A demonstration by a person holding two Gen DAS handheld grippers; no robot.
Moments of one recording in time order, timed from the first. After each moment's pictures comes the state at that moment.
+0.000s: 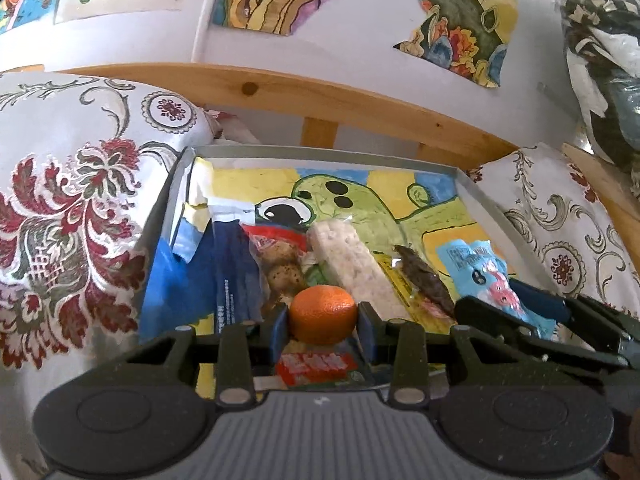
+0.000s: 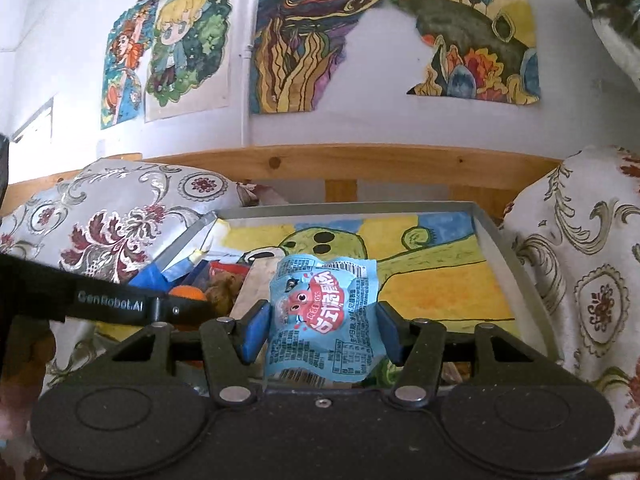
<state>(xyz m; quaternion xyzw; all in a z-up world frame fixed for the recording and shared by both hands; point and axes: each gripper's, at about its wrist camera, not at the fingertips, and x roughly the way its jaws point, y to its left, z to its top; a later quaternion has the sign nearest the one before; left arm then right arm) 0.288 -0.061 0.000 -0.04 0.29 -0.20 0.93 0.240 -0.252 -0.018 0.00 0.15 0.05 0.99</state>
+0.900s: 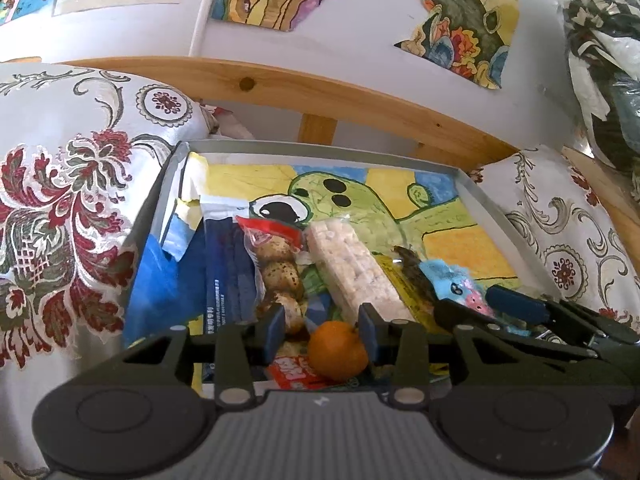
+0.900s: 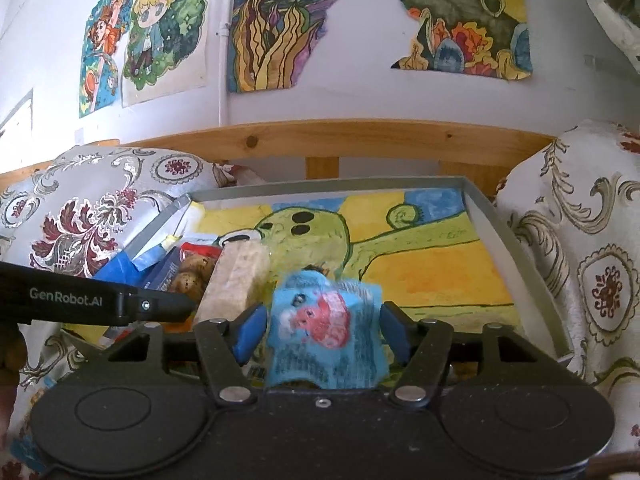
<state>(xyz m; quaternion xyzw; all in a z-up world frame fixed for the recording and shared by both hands) 0.295 -0.061 -0.006 -0.06 0.29 -0.21 0.93 0.259 -0.257 -0.030 0.01 0.18 0.03 0.98</state>
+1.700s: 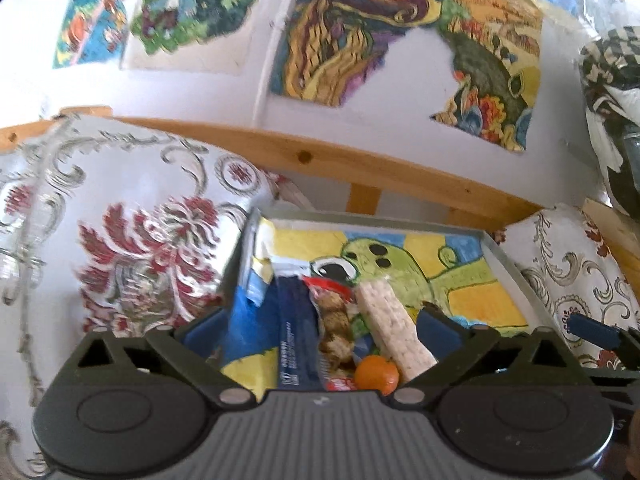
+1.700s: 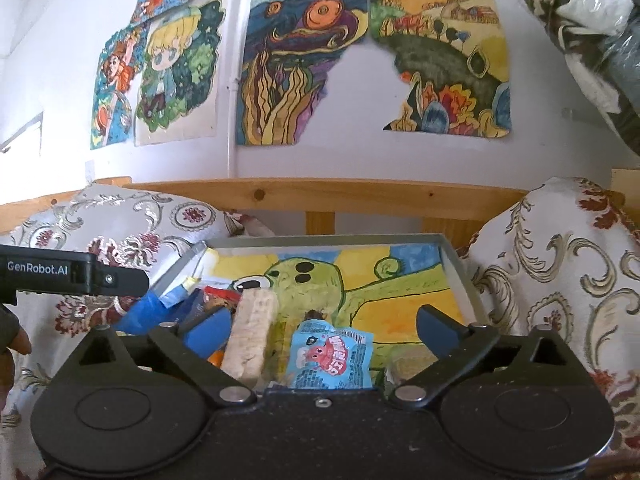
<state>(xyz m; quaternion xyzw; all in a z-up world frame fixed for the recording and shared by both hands) 0.242 -0.024 0.037 -0.07 0.21 -0.13 0.97 0.197 -0.255 0.013 0.00 0.12 0.02 0.99</state>
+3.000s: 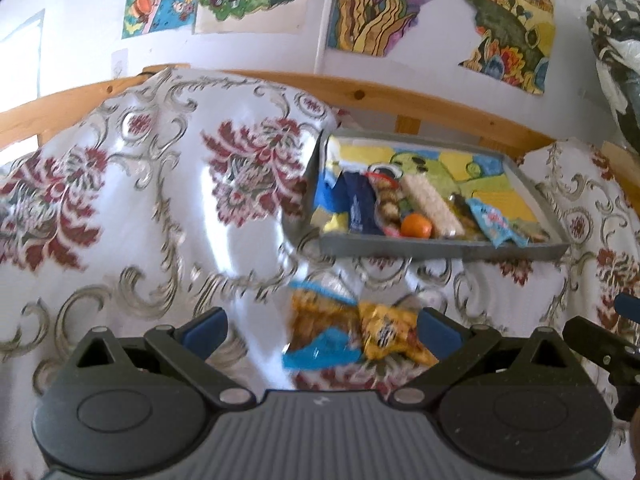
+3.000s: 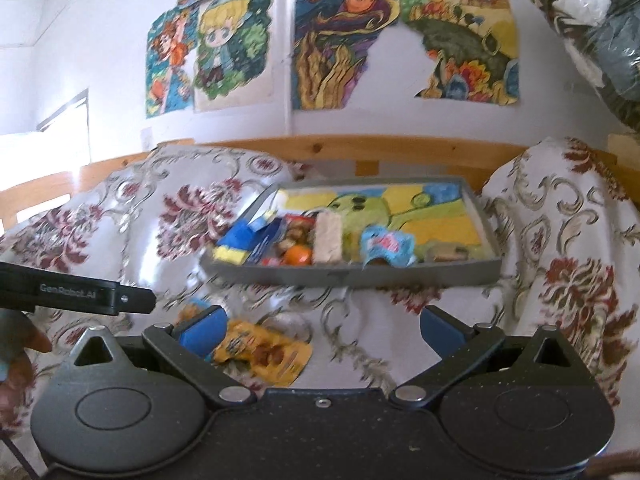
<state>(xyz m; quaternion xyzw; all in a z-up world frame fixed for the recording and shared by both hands) 0.109 0.013 0.018 -0.04 0.30 -0.06 0.95 0.058 -0.222 0.006 0.00 0.19 0.07 0.98</state>
